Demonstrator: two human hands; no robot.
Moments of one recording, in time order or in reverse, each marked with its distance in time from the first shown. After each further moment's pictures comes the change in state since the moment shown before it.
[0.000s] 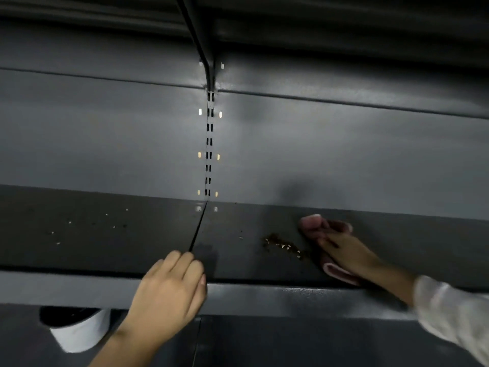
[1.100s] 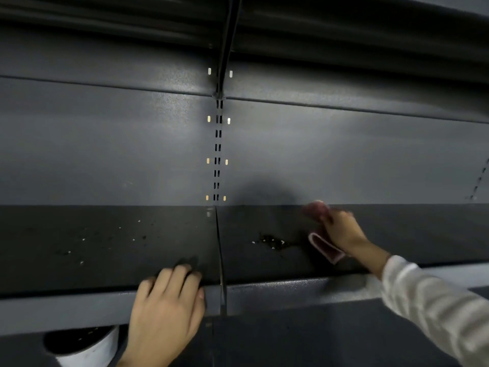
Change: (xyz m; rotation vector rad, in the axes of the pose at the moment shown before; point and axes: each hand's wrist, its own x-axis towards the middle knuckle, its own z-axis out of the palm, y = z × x) left_hand -0.040 -0.054 0.000 -0.051 0.085 -0.067; right_hand 0.011 -0.073 0.011 -0.064 0.273 0.296
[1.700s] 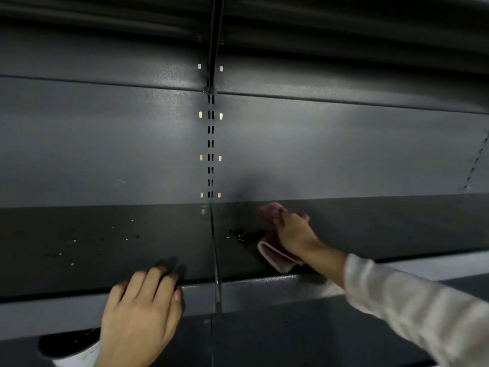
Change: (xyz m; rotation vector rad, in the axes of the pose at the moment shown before) left_hand -0.007 -0.016 -0.006 0.037 0.018 0.005; right_hand -0.025 -0.067 0.035 0.214 -0.107 -0.125
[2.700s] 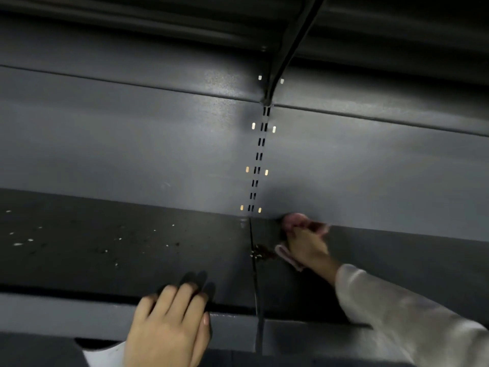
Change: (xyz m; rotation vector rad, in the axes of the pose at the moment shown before) left_hand 0.000 -0.013 0.004 0.027 0.015 -0.053; right_hand 0.074 -0.008 0.058 -0.403 -0.134 -0.044
